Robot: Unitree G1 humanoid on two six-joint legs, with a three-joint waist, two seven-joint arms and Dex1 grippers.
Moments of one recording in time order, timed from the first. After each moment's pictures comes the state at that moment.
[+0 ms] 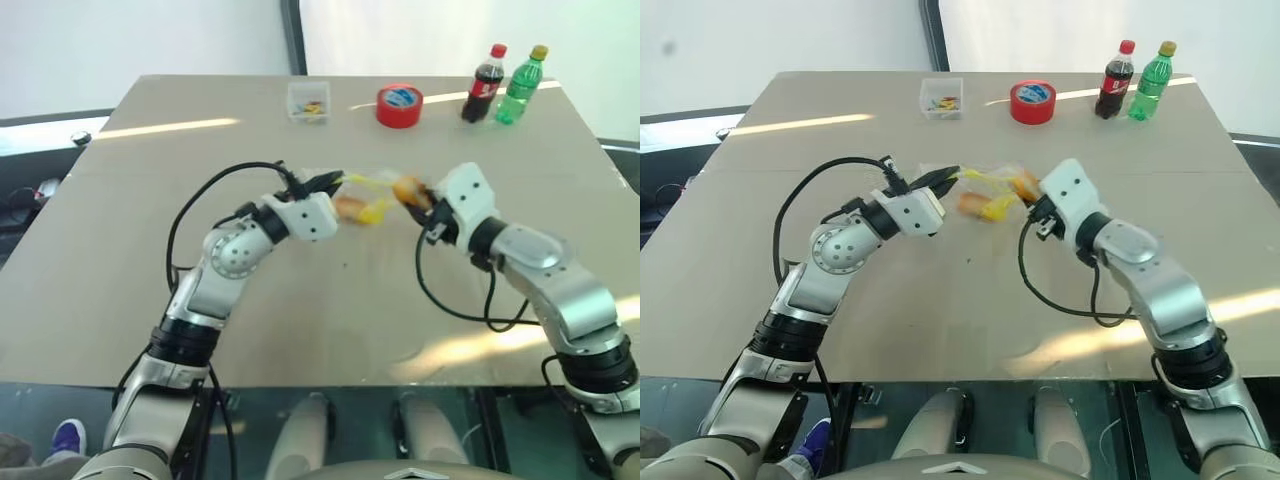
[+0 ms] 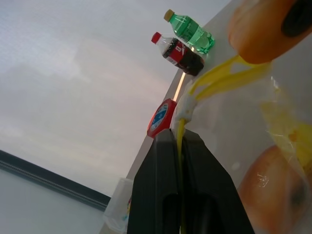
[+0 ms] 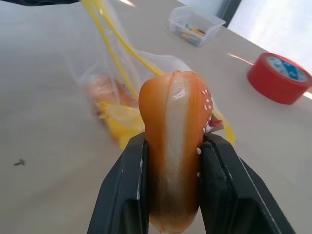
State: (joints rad) left arm -0.53 0.50 -0.17 0.04 0.31 -0.30 -0.44; right arm -0.49 -0.49 0.22 -0.41 0.20 0.73 0.41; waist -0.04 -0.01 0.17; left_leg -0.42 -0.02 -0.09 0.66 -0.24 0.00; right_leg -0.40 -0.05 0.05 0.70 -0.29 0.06
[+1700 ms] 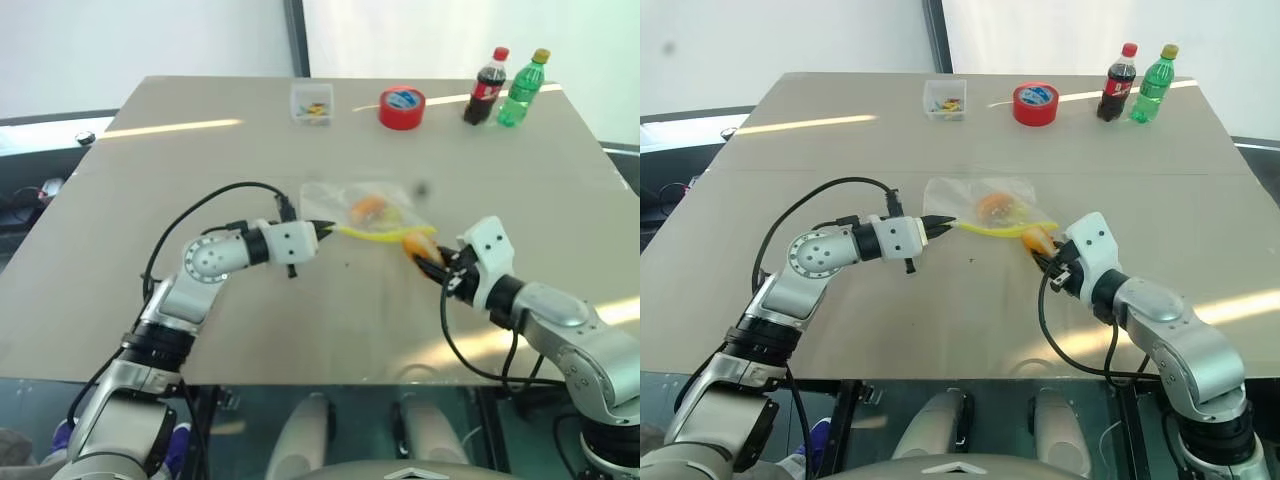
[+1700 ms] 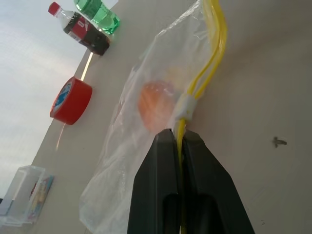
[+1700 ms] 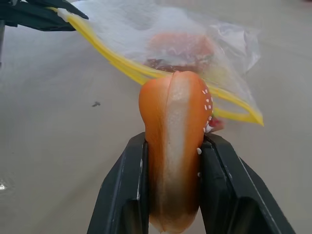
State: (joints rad) left arm -0.49 0.64 -0.20 0.09 0.07 -0.25 -0.82; right arm -0.17 -0.49 0.01 -0.70 0.45 0.97 0.39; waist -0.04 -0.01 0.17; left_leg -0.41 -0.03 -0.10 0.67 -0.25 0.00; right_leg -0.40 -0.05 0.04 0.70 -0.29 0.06
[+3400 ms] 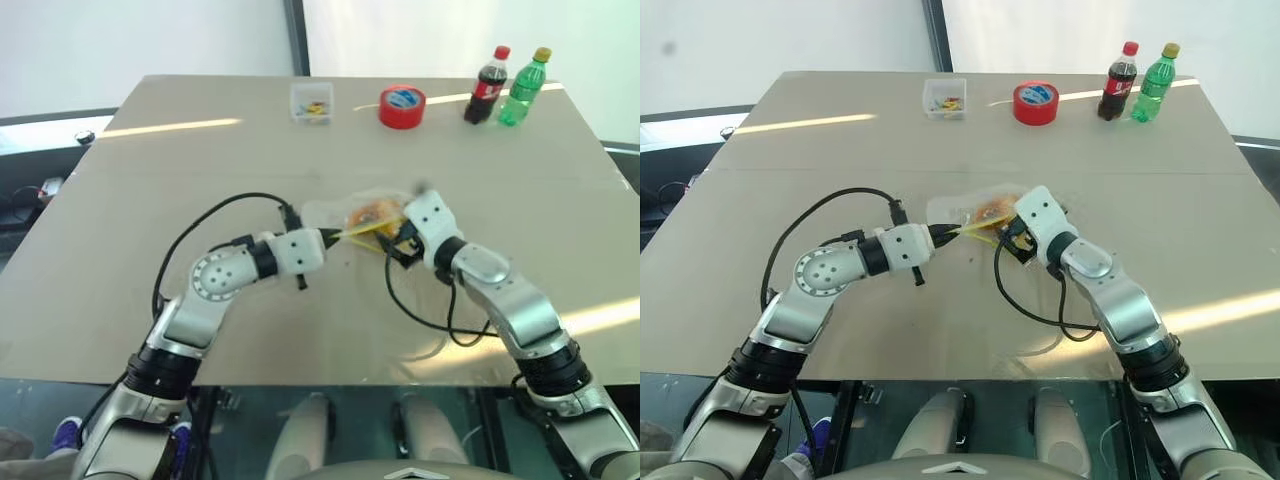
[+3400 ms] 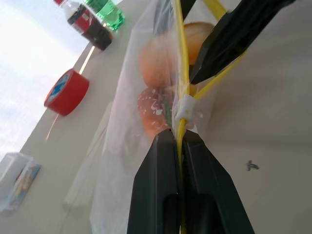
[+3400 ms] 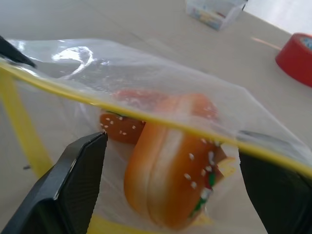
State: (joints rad) left arm -0.38 0.59 -0.17 -0.07 0.10 -0.07 -0.72; right arm -0.44 -0.44 0.25 -0.36 0.16 0.65 0.37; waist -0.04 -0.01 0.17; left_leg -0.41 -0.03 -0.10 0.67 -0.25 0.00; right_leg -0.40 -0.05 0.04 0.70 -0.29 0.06
